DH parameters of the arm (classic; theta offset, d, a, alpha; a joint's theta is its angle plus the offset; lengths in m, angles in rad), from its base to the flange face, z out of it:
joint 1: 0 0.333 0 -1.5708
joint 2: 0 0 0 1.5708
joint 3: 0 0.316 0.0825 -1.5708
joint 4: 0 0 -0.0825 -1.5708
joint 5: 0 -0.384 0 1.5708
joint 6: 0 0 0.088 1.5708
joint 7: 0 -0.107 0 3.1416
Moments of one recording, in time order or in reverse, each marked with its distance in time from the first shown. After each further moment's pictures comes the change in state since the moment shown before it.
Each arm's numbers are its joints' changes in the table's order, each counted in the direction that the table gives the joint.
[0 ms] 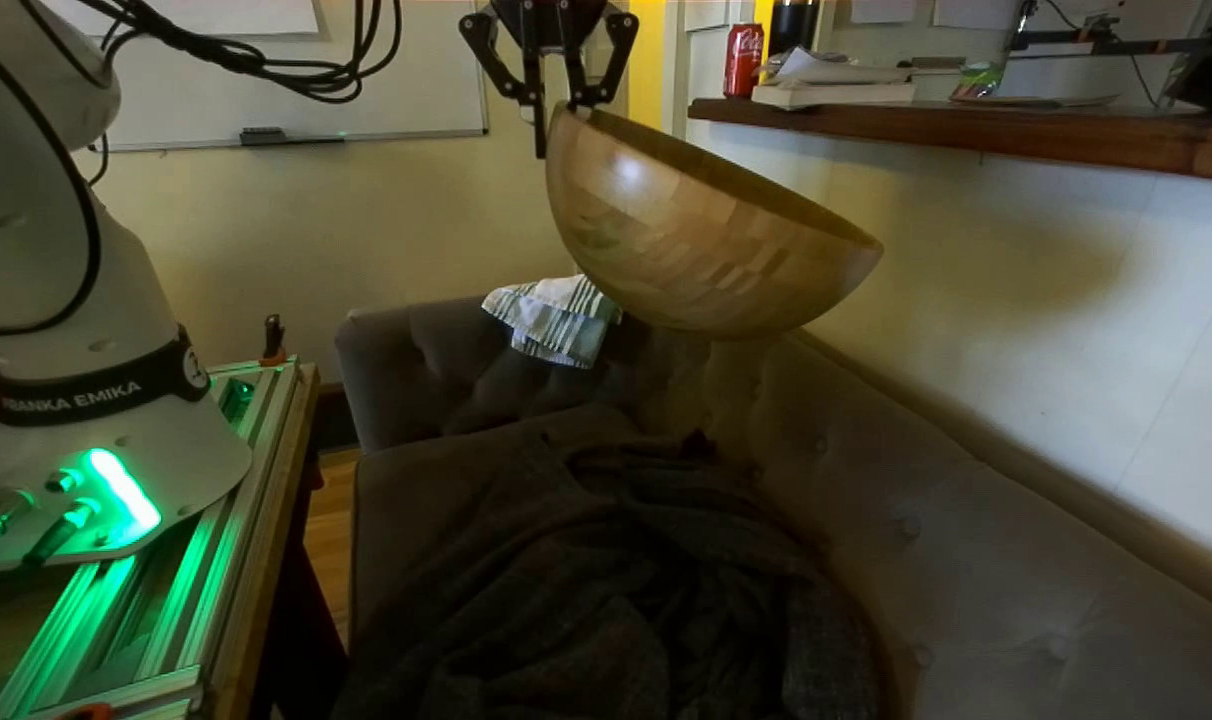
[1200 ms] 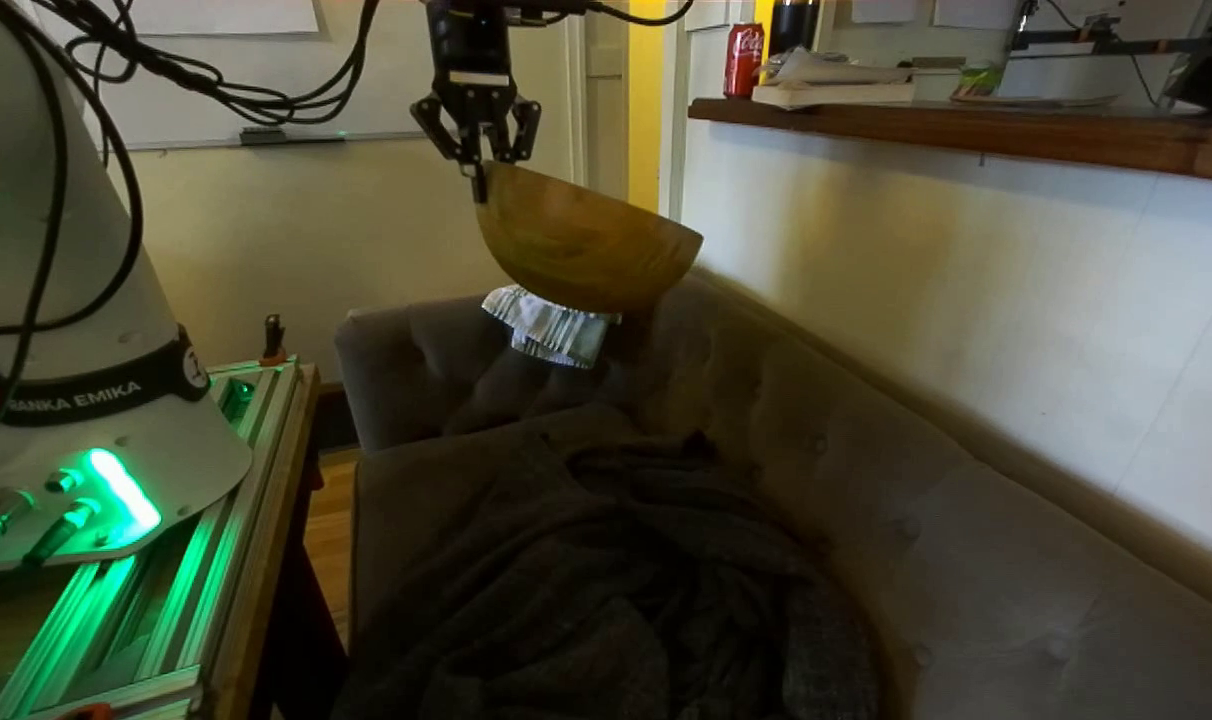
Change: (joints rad) arm 0.311 -0.011 0.119 0.165 -0.010 -0.133 0.204
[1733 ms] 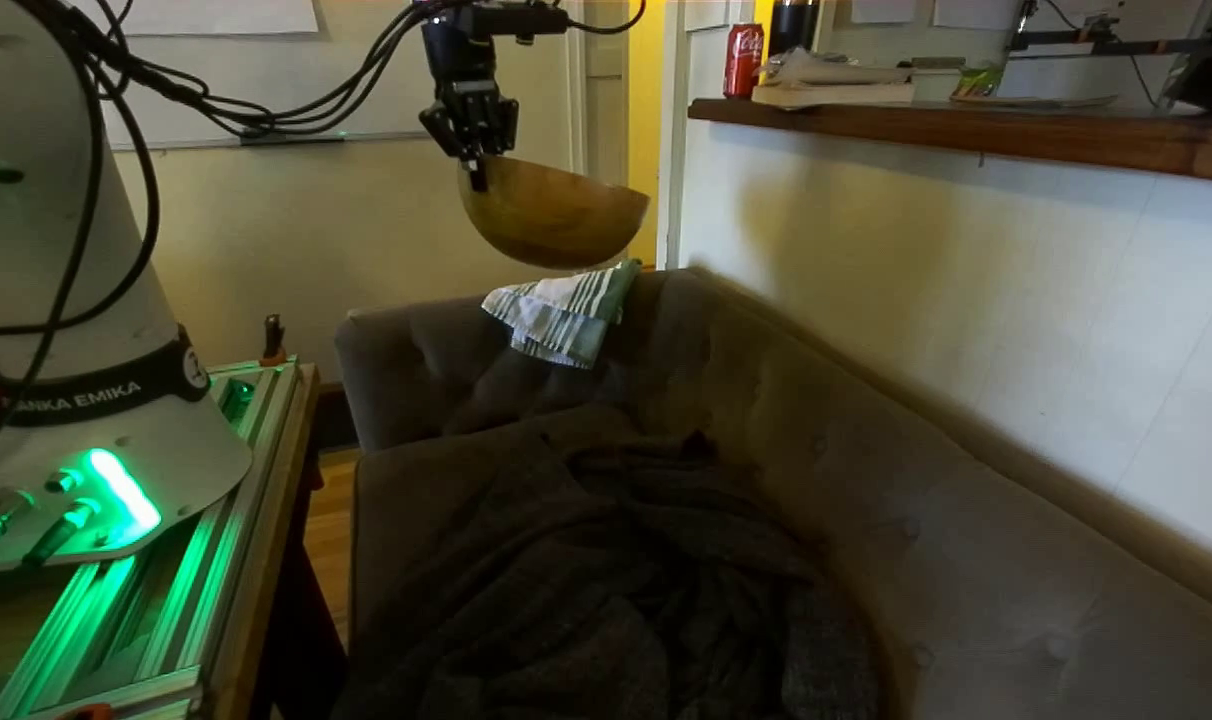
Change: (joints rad) arm 0.170 0.119 0.055 -0.050 -0.105 -0.182 0.162
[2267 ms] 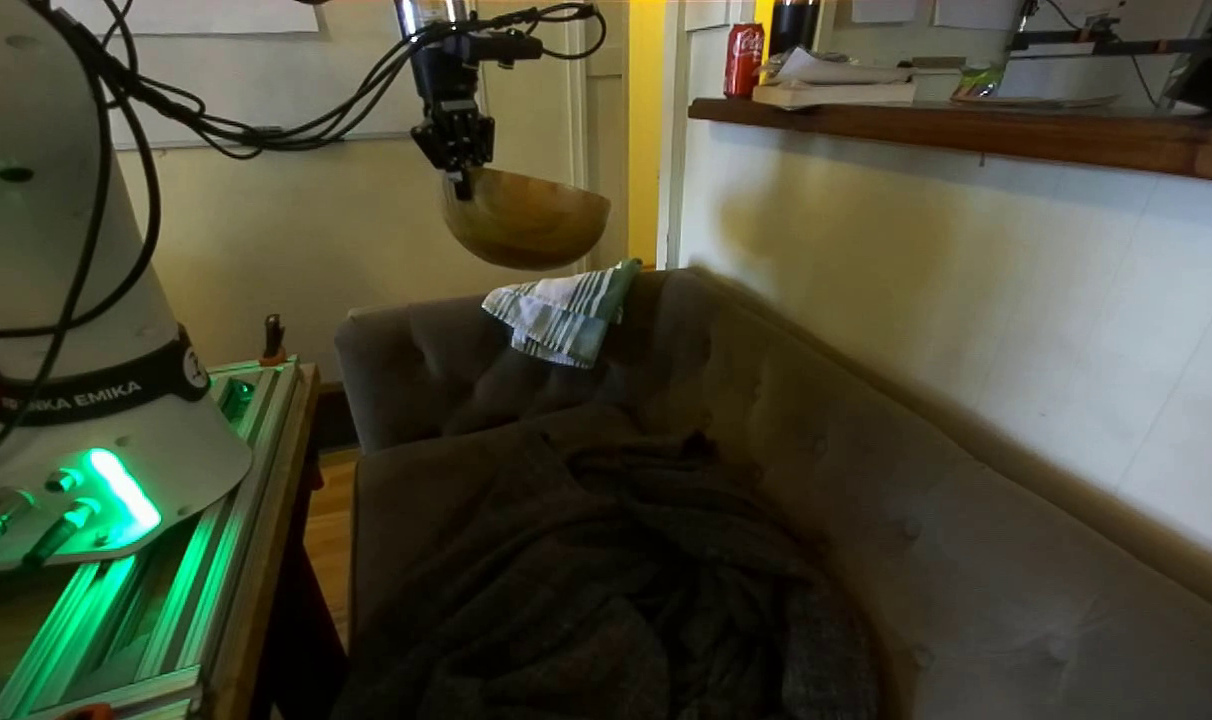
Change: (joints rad) arm 0.034 0.119 0.107 -0.061 -0.007 -0.037 0.007
